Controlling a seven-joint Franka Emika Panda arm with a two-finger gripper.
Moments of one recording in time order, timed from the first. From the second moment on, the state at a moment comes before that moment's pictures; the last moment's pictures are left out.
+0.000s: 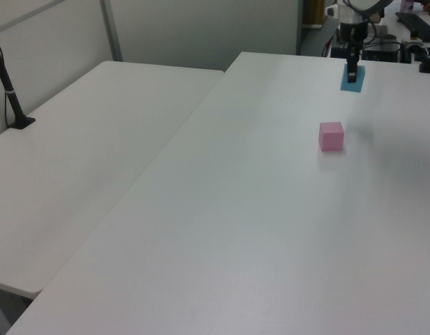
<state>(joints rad) 0.05 0.08 -0.45 -1.90 -0.06 1.94 -0.52</state>
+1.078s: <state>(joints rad) -0.03 0.28 -0.49 -1.86 -0.04 2.14 -0.38</state>
